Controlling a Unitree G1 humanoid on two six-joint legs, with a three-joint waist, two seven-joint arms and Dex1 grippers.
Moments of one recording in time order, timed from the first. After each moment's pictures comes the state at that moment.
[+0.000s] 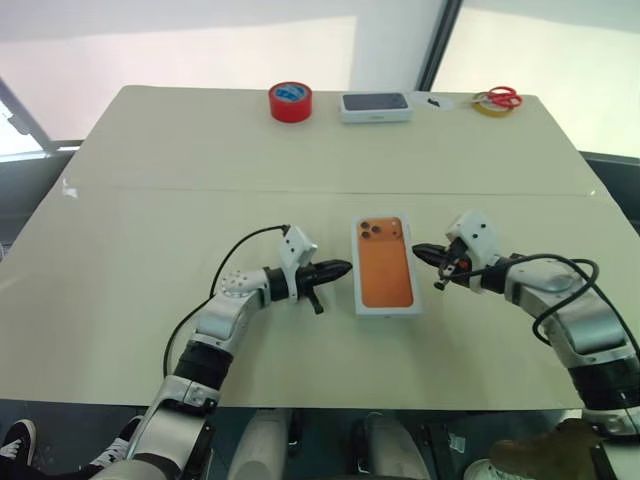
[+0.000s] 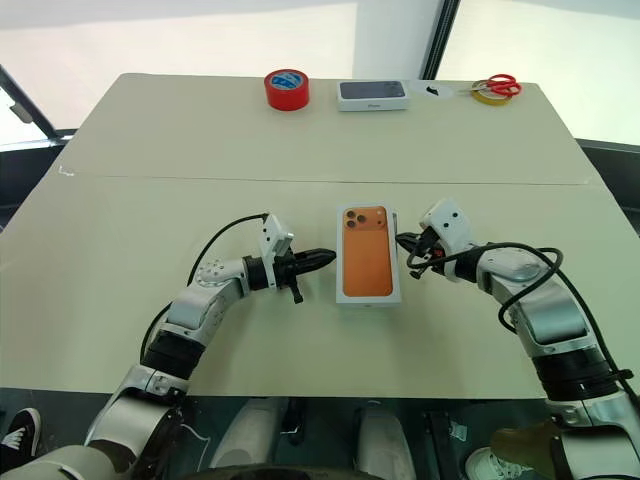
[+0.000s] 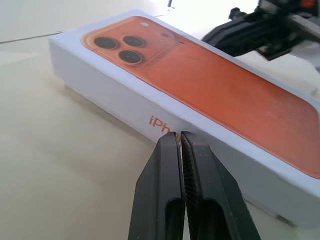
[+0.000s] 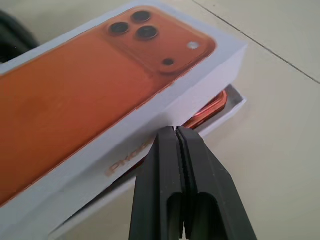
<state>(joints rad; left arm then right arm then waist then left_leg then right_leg) -0.50 0.18 -0.18 0.30 -0.28 0.23 -0.91 -0.31 -0.80 0.05 -0.12 0.39 0.48 0.72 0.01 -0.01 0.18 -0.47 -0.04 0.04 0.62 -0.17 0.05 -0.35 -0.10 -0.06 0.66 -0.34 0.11</state>
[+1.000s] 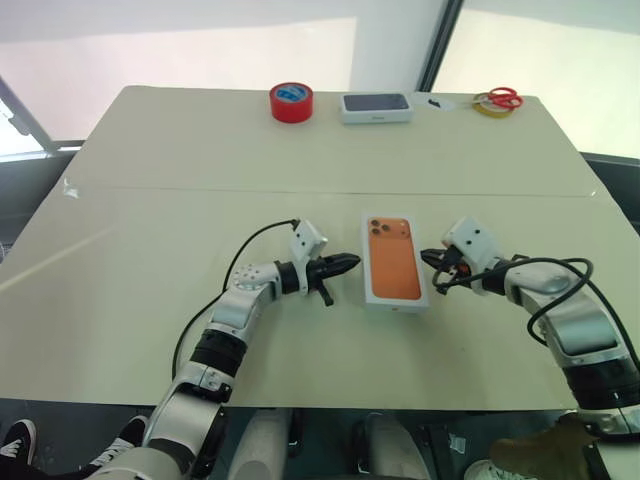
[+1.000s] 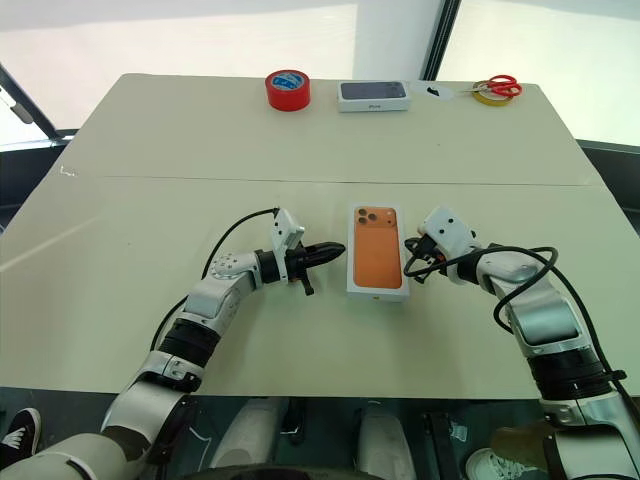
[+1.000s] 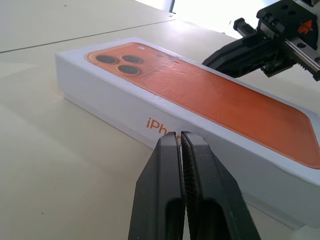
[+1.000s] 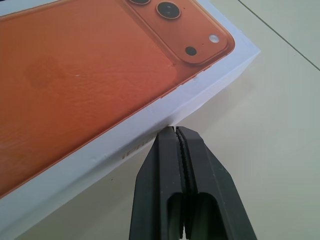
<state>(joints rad) -0.56 0.13 -0.17 0.41 -0.25 0.17 -0.90 -0.33 -0.75 0.05 -0.06 0.18 0.46 0.75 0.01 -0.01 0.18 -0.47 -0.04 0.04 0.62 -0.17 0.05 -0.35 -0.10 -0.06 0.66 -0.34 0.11</state>
